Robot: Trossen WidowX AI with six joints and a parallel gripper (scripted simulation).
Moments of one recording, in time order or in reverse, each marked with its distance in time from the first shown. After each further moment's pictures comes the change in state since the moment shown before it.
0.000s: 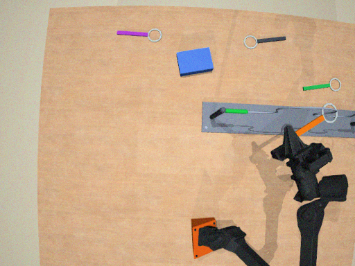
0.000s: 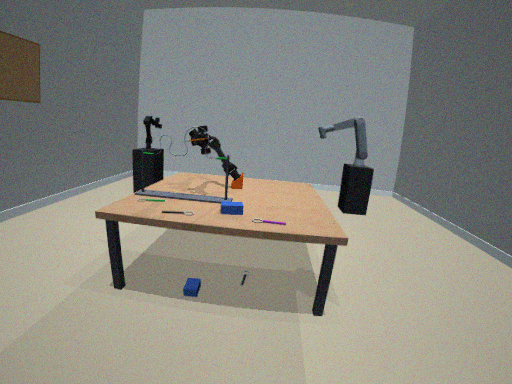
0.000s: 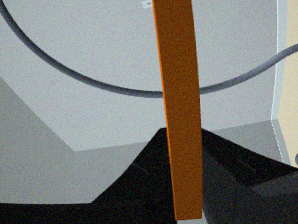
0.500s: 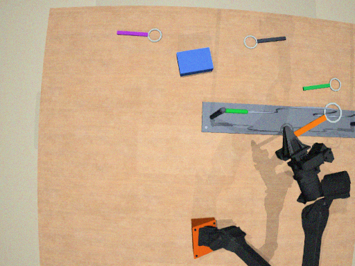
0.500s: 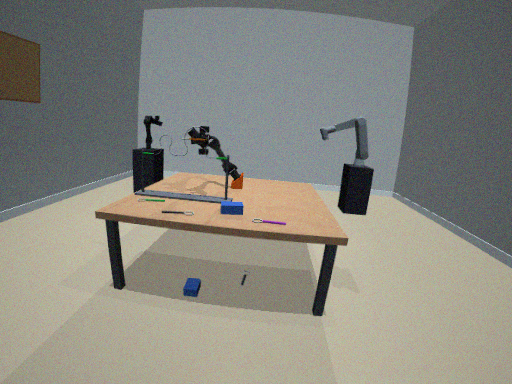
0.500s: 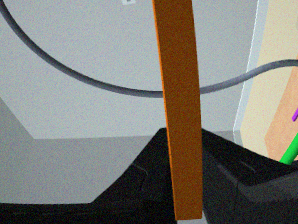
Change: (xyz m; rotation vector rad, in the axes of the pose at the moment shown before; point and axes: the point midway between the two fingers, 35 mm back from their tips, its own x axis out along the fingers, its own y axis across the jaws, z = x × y) arm -0.001 -0.007 0.001 -0.167 0.023 -0.093
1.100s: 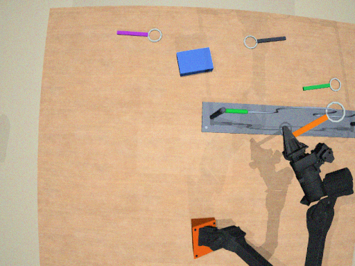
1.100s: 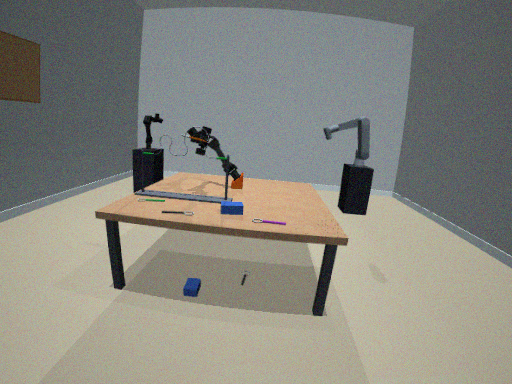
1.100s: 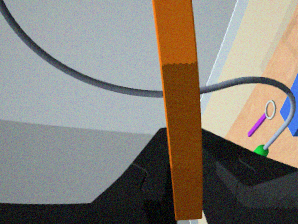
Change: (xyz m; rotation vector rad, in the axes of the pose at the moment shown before) arm -0.002 -0.009 0.001 -0.201 0.028 -0.113
